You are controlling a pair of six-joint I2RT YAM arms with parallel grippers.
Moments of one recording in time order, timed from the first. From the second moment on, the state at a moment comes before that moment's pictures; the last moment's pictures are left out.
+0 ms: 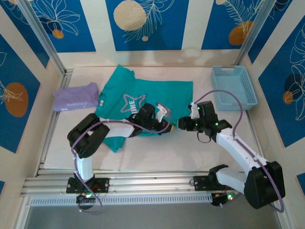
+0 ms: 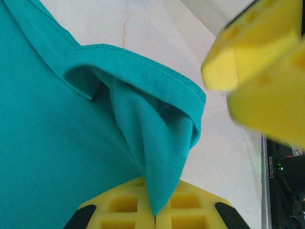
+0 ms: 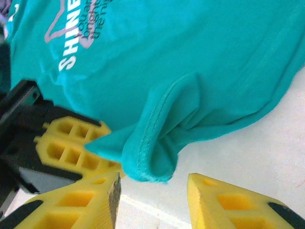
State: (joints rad) left arm -0.81 1.89 0.98 0.38 0.58 -0.35; right arm 0.33 1.08 0.67 -0.46 -0.31 0.35
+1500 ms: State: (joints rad) left arm -0.80 1.91 0.97 0.32 0.56 -0.28; right arm 0.16 1.10 0.59 -0.32 -0.63 0.32
